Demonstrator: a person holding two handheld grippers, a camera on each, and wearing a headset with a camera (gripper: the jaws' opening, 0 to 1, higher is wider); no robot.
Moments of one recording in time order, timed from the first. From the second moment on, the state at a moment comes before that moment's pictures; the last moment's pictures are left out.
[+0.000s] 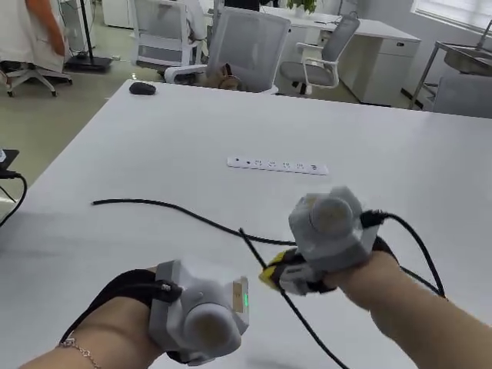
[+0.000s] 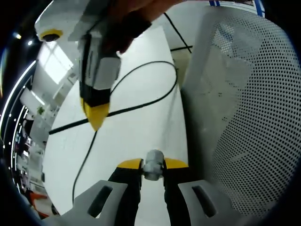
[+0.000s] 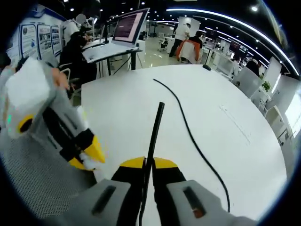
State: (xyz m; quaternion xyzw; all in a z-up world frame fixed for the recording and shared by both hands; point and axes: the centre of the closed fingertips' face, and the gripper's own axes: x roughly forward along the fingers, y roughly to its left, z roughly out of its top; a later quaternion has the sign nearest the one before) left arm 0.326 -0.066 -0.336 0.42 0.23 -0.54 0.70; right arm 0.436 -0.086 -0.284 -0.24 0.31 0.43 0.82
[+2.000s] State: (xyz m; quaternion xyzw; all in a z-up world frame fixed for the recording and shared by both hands) left arm 0.375 0.006 -0.326 0.28 0.33 -0.51 0.74; right arm 0.305 -0.197 -0.270 -0.14 0.35 0.33 0.86
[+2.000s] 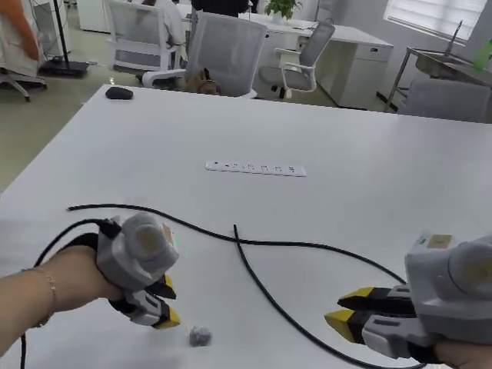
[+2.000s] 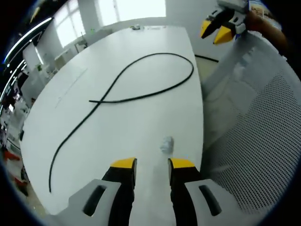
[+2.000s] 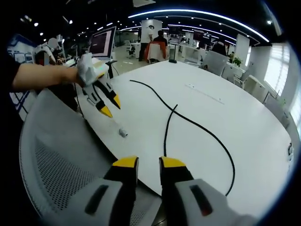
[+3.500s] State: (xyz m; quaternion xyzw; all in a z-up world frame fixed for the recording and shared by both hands) left arm 0.304 0.078 -0.272 0.02 0.34 -0.33 0.88; right arm 0.268 -0.192 -0.299 -0.02 0.45 0.33 0.83
